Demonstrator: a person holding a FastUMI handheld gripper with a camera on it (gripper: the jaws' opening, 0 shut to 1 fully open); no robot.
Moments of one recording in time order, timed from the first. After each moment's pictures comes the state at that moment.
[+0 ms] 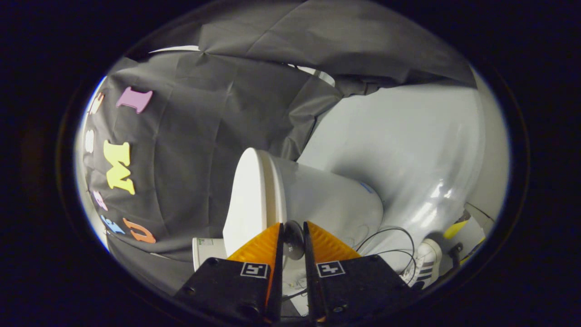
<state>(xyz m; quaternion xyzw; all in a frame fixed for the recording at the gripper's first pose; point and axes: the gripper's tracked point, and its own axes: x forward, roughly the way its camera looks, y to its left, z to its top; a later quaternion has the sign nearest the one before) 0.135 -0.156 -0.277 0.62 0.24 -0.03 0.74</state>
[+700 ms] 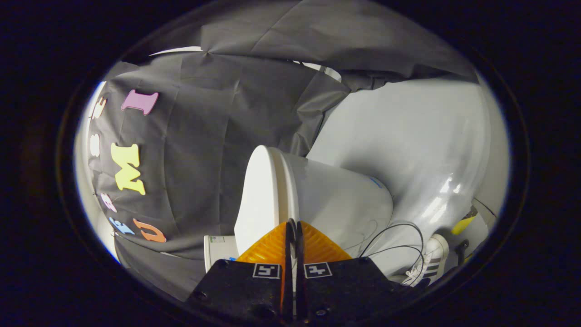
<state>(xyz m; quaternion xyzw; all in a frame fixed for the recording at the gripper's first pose) 0.138 -0.146 -0.266 0.62 0.24 0.00 0.75</state>
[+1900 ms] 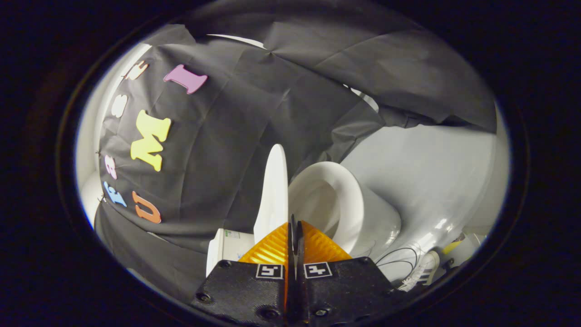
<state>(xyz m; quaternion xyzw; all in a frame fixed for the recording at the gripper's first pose) 0.125 -0.110 -0.134 0.53 0.18 0.01 0.83</state>
